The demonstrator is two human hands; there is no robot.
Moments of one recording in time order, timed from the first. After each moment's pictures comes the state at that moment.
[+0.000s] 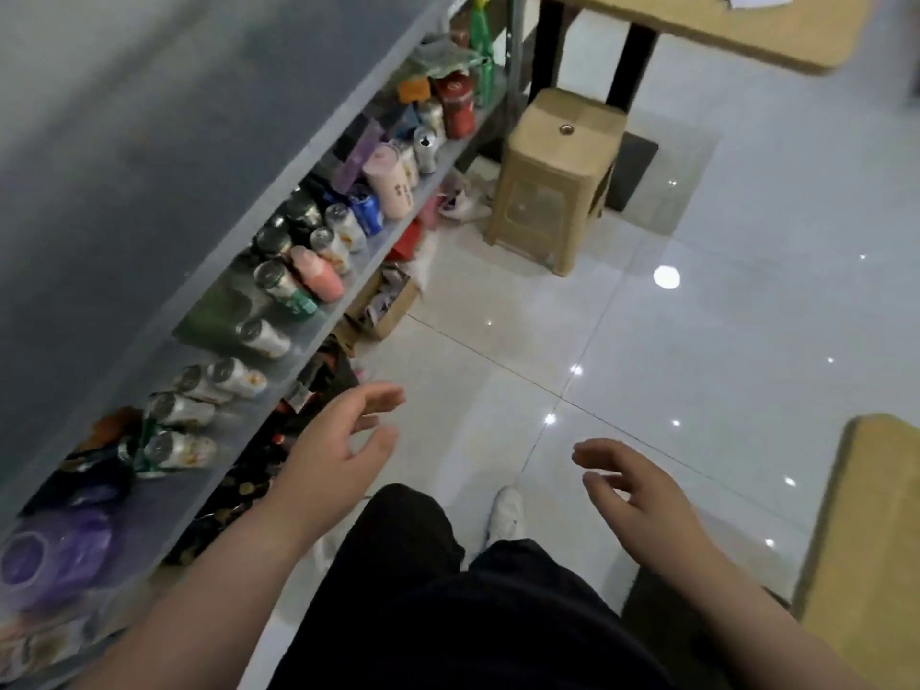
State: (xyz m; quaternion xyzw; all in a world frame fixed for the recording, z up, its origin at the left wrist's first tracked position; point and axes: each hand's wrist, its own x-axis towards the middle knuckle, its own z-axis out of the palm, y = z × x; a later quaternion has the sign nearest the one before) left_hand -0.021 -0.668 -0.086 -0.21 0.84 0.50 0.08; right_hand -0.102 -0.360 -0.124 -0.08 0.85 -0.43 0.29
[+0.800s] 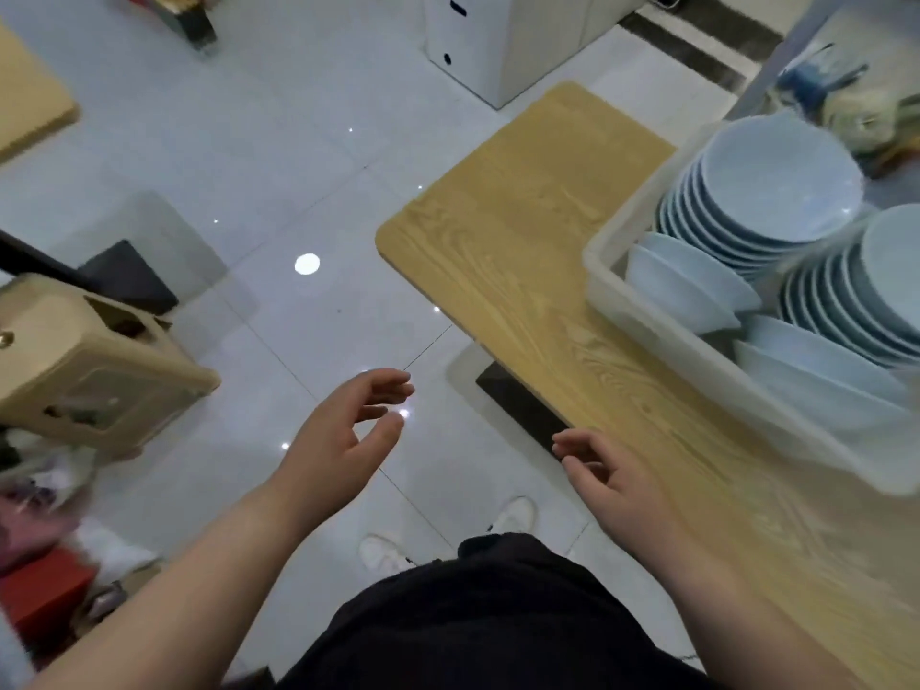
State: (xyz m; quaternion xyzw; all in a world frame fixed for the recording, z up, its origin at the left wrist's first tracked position) left_hand -0.115 -0.379 -0.082 0.36 0.77 0.38 0.36; right_hand 0.147 -0.236 -0.116 0.46 0.71 -0.53 -0.06
